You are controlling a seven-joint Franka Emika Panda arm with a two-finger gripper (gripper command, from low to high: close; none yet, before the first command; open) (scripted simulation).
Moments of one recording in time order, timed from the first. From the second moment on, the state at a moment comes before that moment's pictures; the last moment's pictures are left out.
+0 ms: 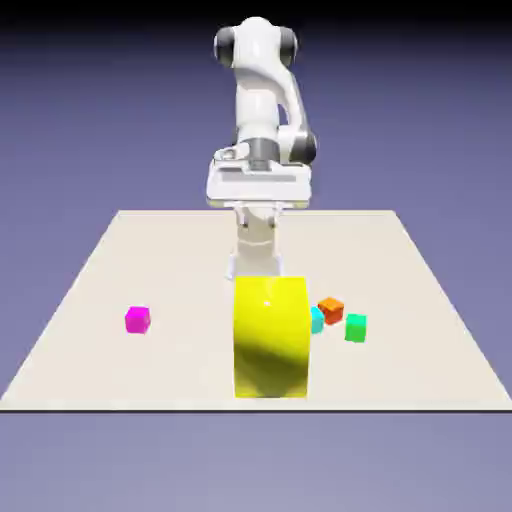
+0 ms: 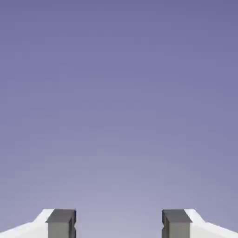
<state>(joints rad) -0.03 -0.54 0.01 -2.79 0.01 3.01 0.75</state>
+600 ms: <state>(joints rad) -0.69 -0.08 0.19 -2.51 0.11 2.54 0.96</state>
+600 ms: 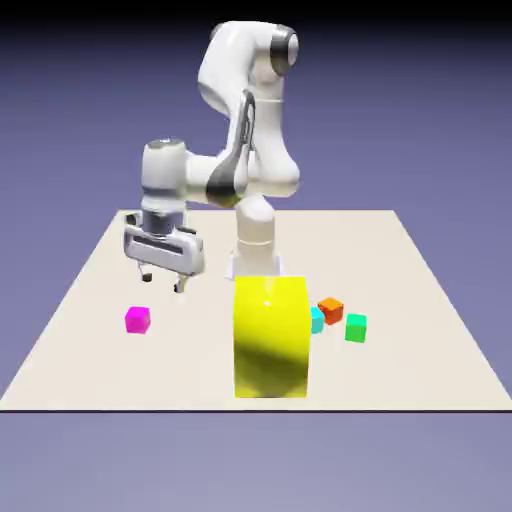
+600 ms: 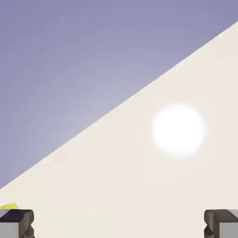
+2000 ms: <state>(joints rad) -1.30 0.43 0.45 -2.12 0.06 2.02 1.22</state>
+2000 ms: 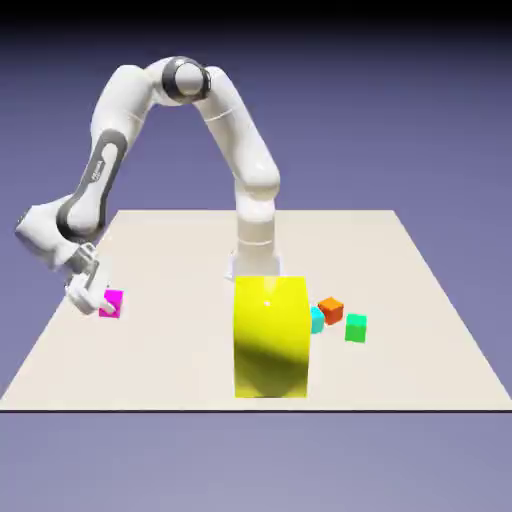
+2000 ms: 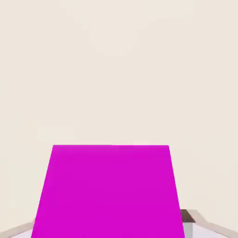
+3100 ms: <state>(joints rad) -0.22 0.23 0.68 -2.25 -0.28 2.22 1.29</state>
